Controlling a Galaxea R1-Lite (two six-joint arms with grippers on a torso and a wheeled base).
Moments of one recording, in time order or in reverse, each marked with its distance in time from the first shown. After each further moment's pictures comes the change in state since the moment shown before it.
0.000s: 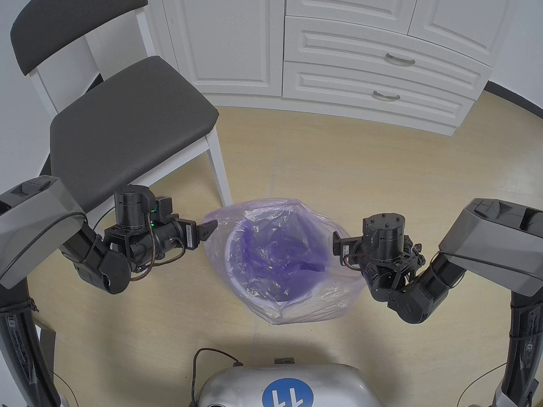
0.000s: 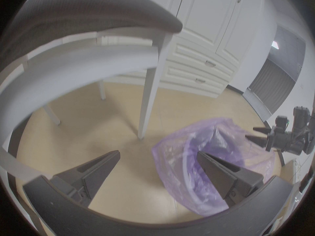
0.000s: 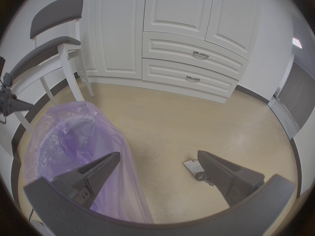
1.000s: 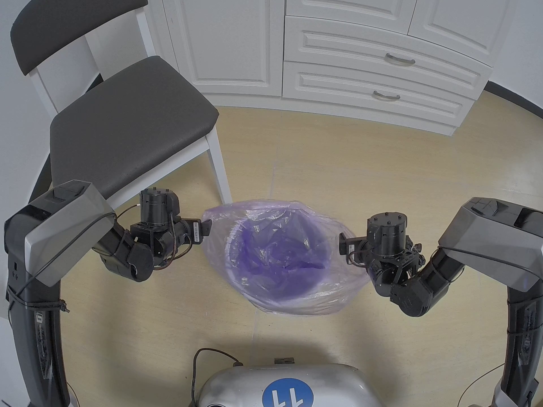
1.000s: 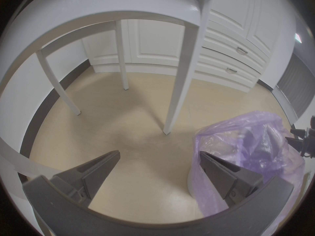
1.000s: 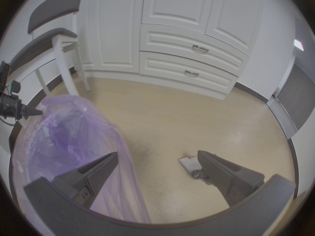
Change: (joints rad) left arm -0.004 0.188 -0.250 0.146 0.258 -0.038; right arm -0.048 0.031 -0.031 0.038 0.021 -0.003
